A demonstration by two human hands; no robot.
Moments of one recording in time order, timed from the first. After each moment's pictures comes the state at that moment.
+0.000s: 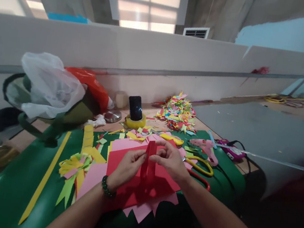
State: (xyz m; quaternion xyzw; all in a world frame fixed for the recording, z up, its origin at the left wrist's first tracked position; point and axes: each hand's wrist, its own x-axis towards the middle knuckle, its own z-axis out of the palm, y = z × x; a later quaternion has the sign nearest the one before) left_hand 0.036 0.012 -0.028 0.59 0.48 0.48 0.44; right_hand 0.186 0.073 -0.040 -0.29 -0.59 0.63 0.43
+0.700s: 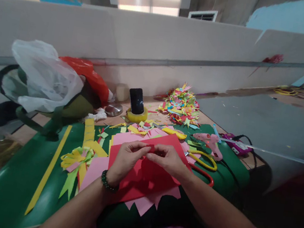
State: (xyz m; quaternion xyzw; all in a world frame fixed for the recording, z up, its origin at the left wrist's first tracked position) left_hand 0.033 0.013 -0.024 0.51 0.54 0.54 0.40; right_hand 0.183 0.067 -0.045 -0.28 -0.69 0.57 0.35
